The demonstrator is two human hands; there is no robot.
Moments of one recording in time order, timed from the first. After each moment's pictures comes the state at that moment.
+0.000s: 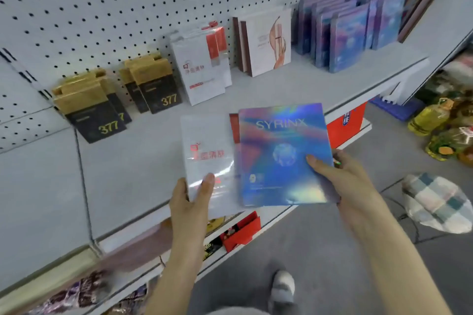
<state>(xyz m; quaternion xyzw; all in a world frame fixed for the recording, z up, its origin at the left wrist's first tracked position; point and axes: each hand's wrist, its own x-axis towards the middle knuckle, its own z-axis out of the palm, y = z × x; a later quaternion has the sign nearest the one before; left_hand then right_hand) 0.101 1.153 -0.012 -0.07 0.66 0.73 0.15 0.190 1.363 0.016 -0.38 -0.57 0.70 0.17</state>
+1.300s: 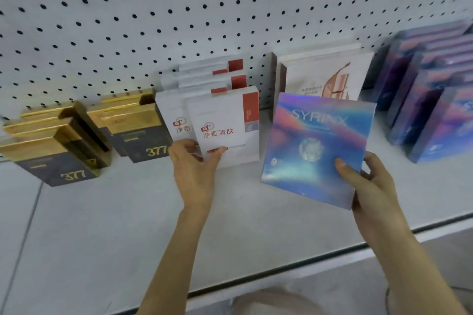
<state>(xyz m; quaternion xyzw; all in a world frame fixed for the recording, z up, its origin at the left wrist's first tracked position) -0.161 1.330 -0.067 -0.13 0.85 0.50 -0.13 -0.045 1.563 -0.005 -0.27 -0.58 0.76 0.13</state>
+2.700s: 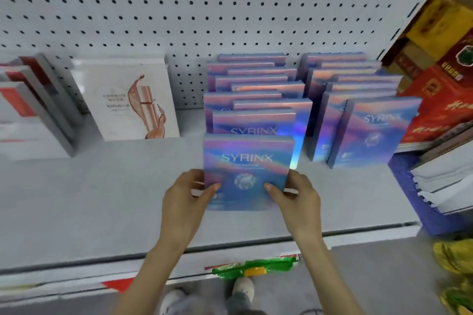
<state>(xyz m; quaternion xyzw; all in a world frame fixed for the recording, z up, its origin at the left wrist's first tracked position) -0.035 1.708 -0.047 -0.04 0.88 0.48 -0.02 -0.008 1.911 -0.047 -0.17 -0.81 0.55 0.10</state>
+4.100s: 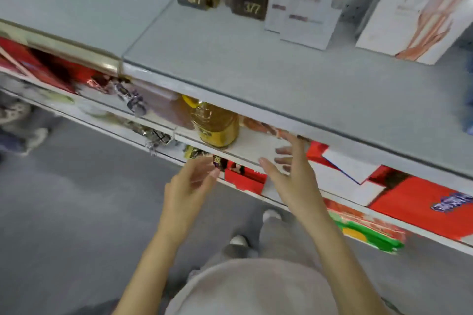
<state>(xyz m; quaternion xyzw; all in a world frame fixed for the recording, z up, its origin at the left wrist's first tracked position) 0.250 1.332 -0.066 -0.26 0.80 0.54 -0.08 0.155 1.505 -0.063 0.07 -0.83 0.53 -0.16</state>
